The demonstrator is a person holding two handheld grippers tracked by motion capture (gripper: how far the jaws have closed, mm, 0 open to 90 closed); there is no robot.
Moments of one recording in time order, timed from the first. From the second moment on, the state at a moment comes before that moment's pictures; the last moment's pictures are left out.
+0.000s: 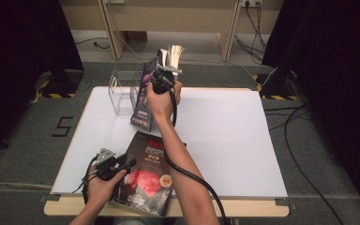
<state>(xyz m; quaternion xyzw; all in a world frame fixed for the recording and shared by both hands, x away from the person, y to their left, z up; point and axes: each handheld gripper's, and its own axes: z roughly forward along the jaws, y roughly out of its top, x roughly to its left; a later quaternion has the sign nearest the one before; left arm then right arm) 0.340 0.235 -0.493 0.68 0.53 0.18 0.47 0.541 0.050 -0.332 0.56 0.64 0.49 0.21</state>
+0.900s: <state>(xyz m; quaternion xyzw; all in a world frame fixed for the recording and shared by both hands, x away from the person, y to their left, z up) 0.340 0.236 -0.493 0.68 0.53 0.18 0.47 0.528 0.049 -0.312 0.51 0.62 0.56 0.22</state>
